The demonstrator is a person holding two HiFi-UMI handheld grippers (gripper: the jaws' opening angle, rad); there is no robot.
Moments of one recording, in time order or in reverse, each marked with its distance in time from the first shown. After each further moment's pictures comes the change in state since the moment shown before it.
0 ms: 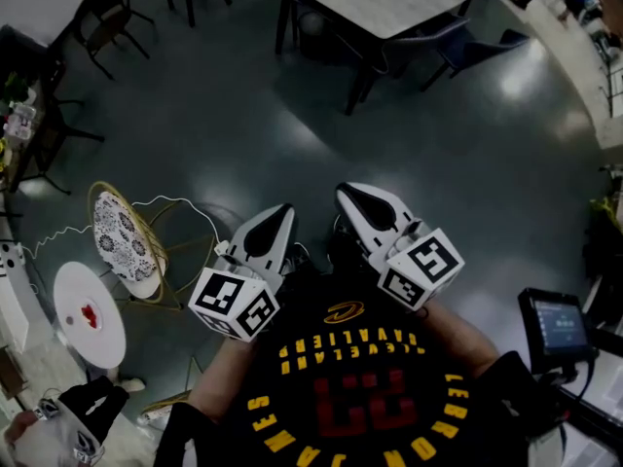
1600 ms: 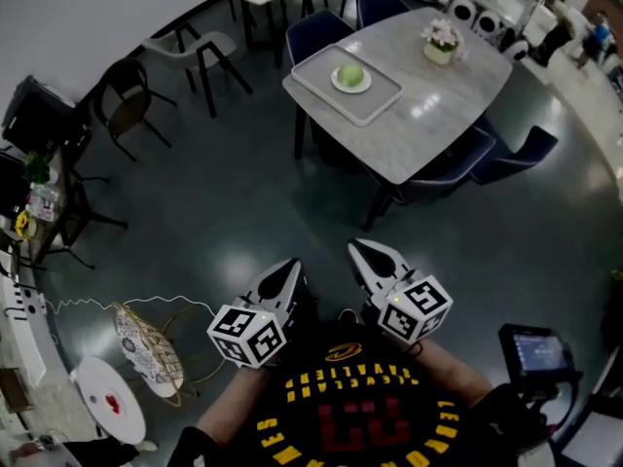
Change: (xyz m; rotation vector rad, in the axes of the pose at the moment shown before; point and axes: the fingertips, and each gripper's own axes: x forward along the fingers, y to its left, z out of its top) left arm 0.271 0.140 0.119 -0.038 0.045 0.084; right arm 0.184 -0.264 0.107 0.116 -0.041 -0.002
